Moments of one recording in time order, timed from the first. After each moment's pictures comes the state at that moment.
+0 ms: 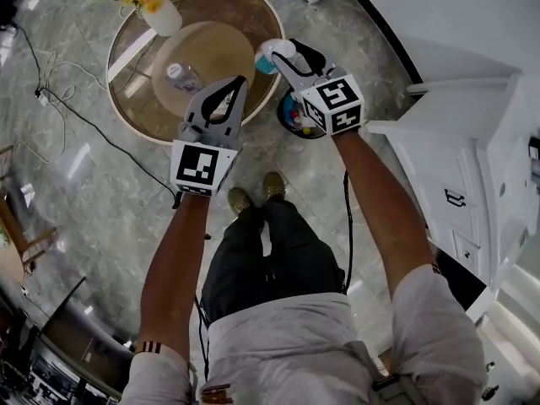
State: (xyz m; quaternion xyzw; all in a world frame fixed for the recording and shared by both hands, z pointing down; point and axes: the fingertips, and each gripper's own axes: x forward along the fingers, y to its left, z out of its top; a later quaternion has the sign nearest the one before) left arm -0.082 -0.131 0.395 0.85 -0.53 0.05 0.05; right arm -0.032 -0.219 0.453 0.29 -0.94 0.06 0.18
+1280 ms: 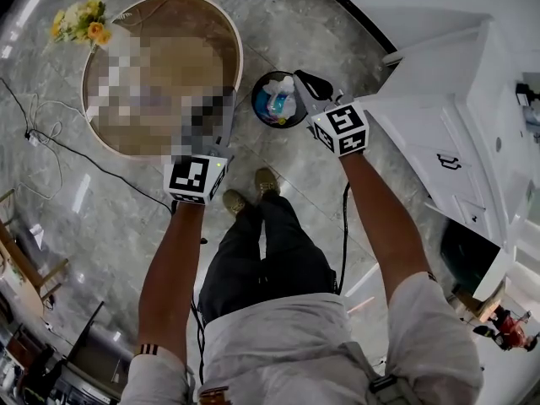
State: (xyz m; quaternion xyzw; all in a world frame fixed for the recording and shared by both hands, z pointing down) left arm 0.010 -0.119 0.386 0.88 -0.46 0.05 0.08; right arm 0.130 -0.168 0.471 0.39 -0.89 0.08 0.21
